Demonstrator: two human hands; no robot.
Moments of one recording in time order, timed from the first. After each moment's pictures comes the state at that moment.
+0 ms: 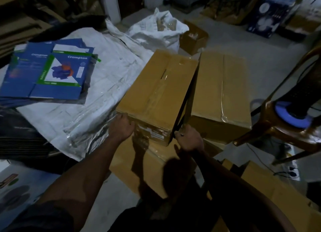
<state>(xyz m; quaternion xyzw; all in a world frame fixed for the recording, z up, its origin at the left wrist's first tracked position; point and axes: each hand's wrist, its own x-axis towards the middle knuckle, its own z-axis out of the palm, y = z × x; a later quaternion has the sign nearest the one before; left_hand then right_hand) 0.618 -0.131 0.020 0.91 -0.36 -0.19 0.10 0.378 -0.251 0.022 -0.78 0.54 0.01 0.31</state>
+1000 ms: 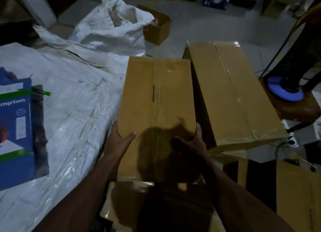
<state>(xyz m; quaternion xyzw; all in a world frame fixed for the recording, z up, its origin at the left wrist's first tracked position) 0.788 -0.300 -0.080 0.80 -0.33 -0.34 0.37 0.522 -0.370 -0.066 -0.55 0.66 -0.18 0.48</state>
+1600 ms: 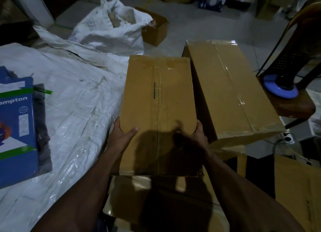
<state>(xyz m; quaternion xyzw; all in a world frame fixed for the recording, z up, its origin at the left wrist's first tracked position) 0.797 -0.298 -0.088 0.77 -0.33 -0.38 0.39 0.520 -0.365 -0.059 -0.50 0.67 -0.18 0.52</state>
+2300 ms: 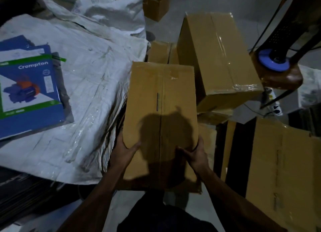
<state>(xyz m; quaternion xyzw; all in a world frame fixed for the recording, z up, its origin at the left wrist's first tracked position) 0.725 -0.069 -0.050 0.79 -0.31 -0.41 0.32 0.462 -0.128 -0.037 -0.46 0.68 -0.18 0.55</state>
